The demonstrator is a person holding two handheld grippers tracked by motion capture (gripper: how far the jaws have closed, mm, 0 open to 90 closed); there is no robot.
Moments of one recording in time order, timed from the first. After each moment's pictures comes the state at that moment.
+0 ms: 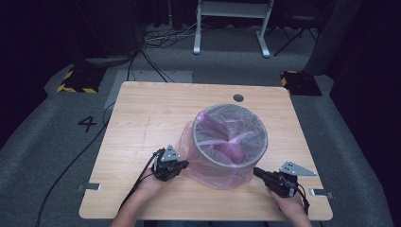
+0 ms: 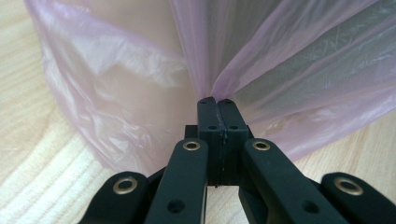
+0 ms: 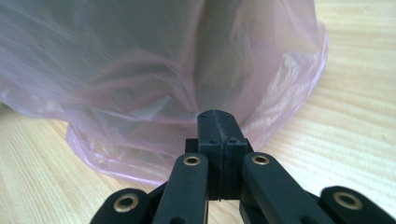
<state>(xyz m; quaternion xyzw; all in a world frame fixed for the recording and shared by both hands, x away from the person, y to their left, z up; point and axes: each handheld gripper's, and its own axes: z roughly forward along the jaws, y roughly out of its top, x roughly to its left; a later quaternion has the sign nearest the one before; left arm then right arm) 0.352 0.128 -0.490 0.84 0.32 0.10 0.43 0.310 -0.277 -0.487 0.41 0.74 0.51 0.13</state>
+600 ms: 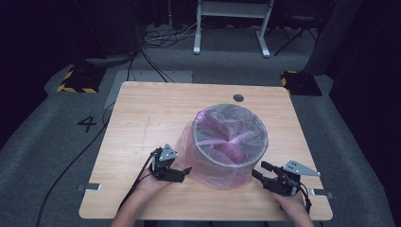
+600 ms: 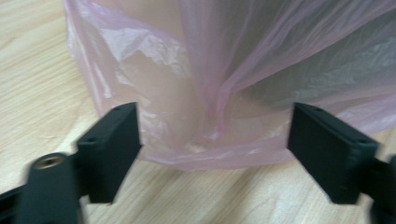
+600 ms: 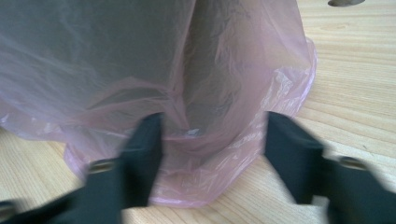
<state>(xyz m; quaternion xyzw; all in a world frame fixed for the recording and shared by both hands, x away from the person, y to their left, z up) 0.350 0.135 -0.483 0.83 0.35 0.13 0.42 0.311 -0.281 -0.481 0.42 0.72 0.53 0.14</state>
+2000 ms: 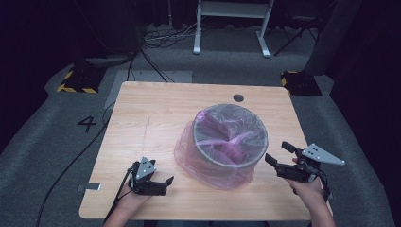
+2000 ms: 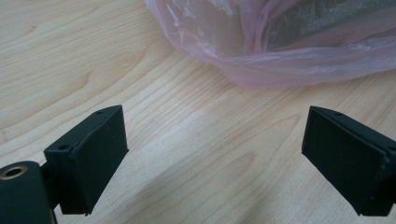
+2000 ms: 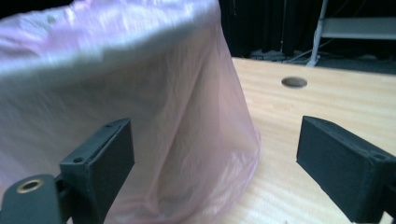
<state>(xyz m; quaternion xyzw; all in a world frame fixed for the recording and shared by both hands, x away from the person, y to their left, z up) 0.305 0.184 -0.497 0.80 0.38 0.18 0.43 0.322 -0.300 -0.406 0.39 0.70 0.55 0.22</state>
